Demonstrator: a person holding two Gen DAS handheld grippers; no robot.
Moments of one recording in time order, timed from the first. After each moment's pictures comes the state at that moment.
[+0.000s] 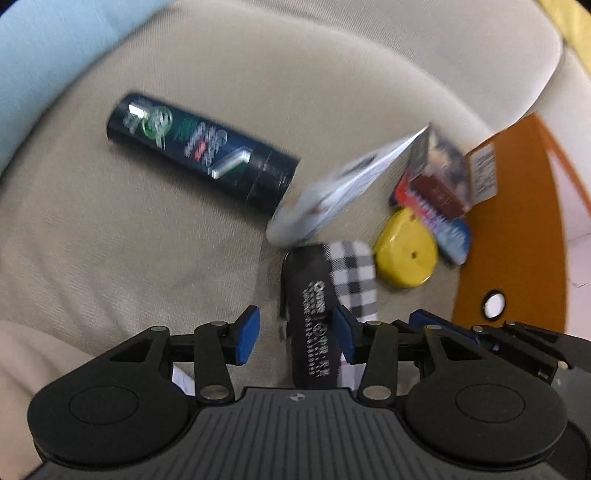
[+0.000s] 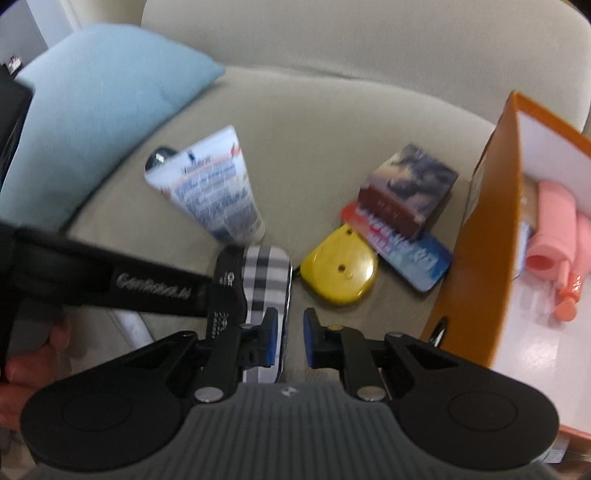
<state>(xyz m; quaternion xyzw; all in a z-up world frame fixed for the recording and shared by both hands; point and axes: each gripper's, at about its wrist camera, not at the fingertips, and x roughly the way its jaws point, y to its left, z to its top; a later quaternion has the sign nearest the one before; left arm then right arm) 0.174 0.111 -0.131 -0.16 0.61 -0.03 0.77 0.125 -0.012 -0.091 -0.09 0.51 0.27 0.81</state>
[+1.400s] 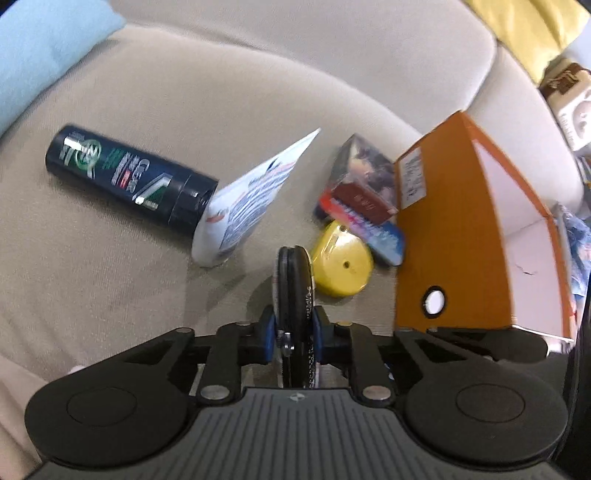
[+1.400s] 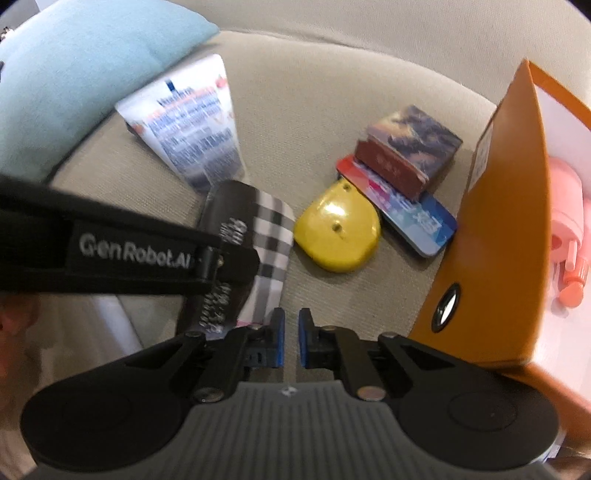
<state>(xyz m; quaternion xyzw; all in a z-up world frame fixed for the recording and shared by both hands) 0.166 0.081 -0.105 -0.17 0.55 -0.12 0.81 0.117 -0.015 -0.105 -0.13 0.52 0.26 0.80</state>
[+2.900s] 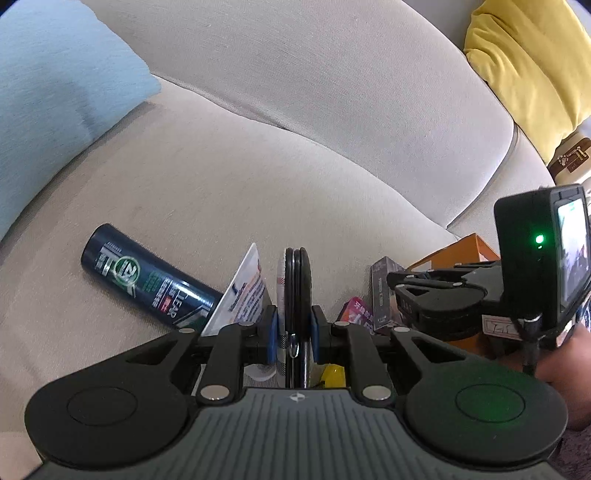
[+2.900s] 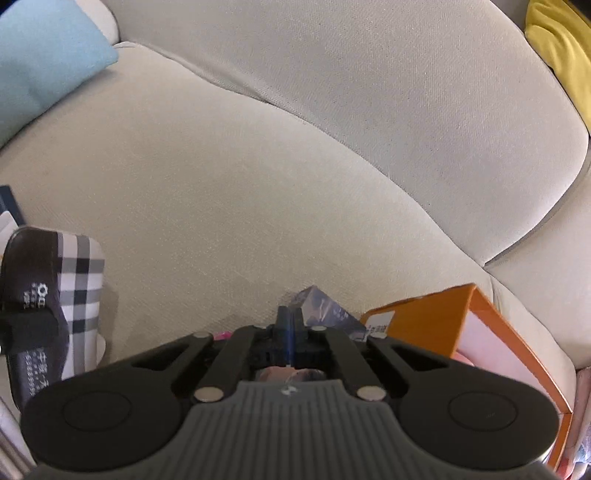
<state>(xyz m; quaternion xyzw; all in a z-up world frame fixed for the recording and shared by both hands) 0.216 0.136 -0.075 -0.23 0.49 -0.07 0.84 0.264 0.033 -0.080 -0.29 0.49 0.14 0.81</state>
